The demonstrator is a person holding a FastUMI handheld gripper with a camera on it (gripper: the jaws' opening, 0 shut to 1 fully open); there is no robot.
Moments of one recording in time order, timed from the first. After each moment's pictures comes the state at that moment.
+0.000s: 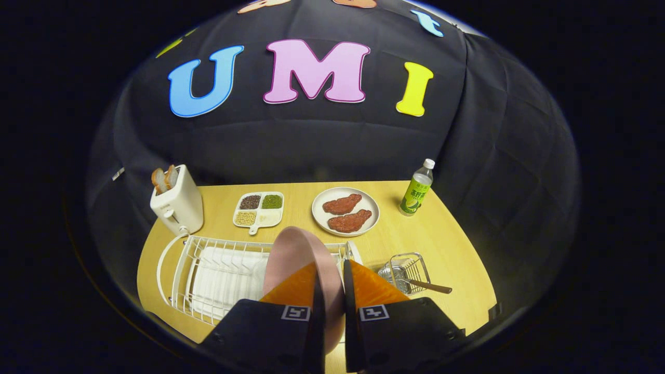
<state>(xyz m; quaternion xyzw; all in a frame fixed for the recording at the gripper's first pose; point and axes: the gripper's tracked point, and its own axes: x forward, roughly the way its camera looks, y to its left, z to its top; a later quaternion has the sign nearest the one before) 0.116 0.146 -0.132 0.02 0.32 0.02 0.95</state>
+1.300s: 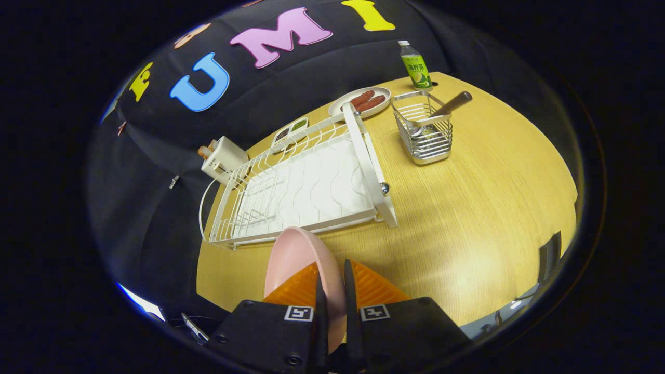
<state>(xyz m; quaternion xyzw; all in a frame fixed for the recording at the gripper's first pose) -0.065 0.134 -0.291 0.24 0.44 0.14 0.85</state>
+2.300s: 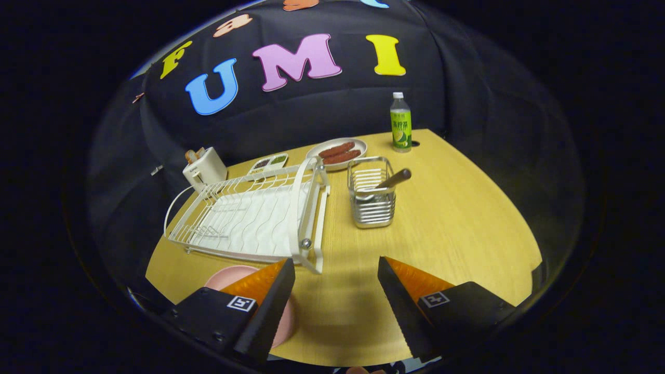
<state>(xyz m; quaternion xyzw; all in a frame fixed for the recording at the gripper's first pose) -0.008 0.010 -0.250 0.10 0.29 0.11 0.95</state>
